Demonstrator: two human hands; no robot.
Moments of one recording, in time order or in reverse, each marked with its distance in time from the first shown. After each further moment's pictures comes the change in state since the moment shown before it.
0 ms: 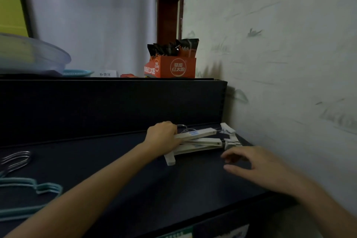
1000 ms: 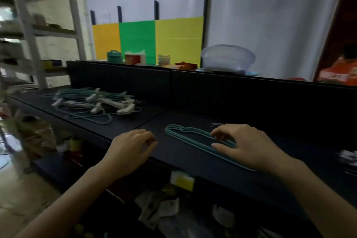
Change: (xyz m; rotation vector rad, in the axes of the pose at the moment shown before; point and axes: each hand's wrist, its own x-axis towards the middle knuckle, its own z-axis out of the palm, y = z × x) left_hand -0.411 -0.195 -0.142 0.266 0.203 -0.626; right_hand 0.070 -0.346 0.083 0.089 -0.044 -0.811
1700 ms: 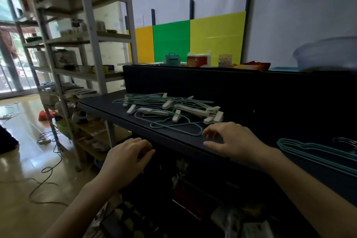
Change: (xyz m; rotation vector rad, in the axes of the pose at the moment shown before) left_hand -0.093 -0.292 -0.058 0.045 0.089 -0.194; right_hand 0.223 -0.233 0.127 0.078 -0.046 -0.130
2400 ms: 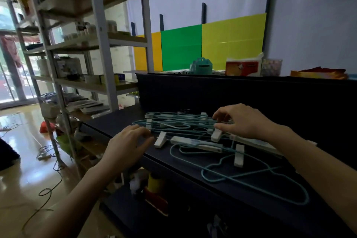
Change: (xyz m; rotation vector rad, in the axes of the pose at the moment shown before) left_hand 0.176 -0.246 0.050 -0.028 0.055 -0.031; right_hand 0.282 -0.015 0.049 -0.037 -0.001 0.067
